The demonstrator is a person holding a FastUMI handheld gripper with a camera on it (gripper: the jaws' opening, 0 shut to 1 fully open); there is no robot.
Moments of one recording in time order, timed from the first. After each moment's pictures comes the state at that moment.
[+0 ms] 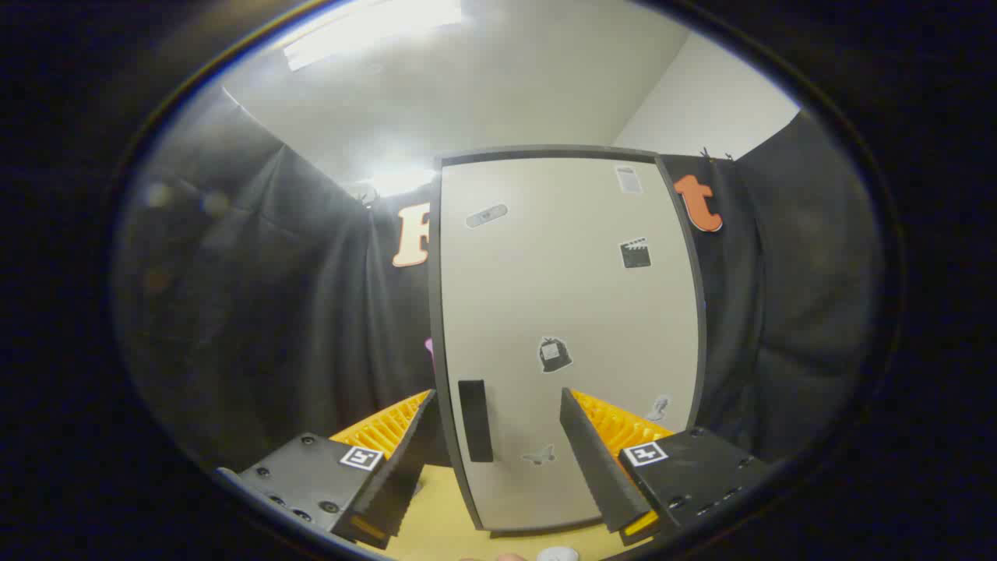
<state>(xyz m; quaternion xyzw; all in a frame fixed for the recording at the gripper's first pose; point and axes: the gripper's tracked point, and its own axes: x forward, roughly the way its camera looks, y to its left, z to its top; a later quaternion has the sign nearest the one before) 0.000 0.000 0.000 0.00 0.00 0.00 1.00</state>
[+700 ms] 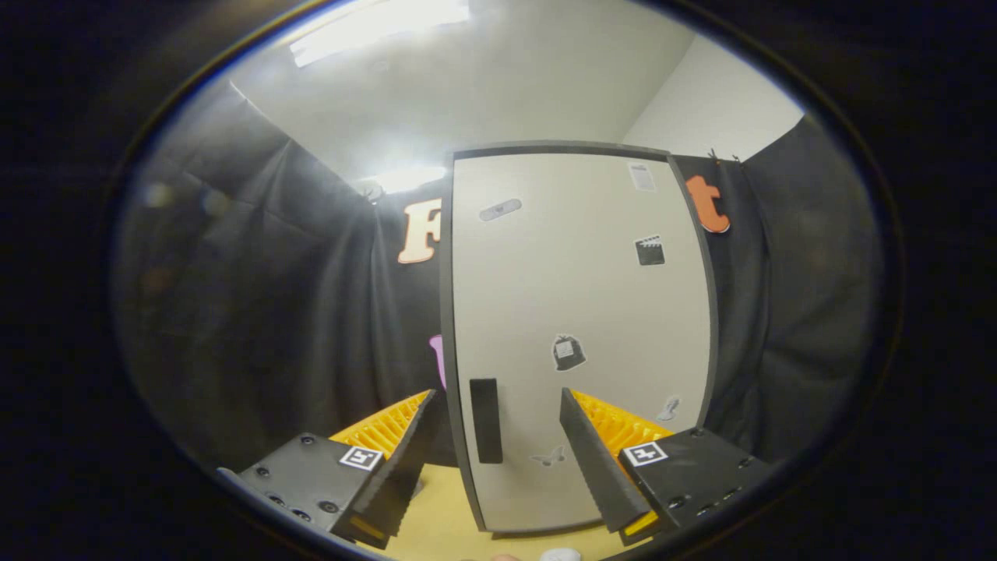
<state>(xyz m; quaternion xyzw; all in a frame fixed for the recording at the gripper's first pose) 0.011 0.019 -0.008 -0.01 0.00 0.01 1.00</state>
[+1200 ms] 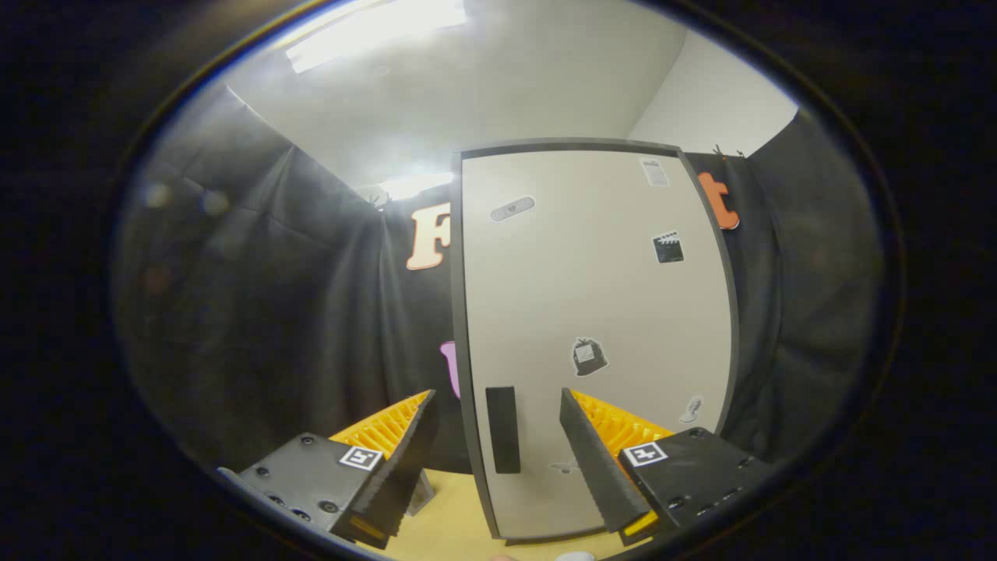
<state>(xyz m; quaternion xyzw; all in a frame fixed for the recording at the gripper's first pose) 0.032 0.028 -0.013 0.01 0.00 0.03 1.00</state>
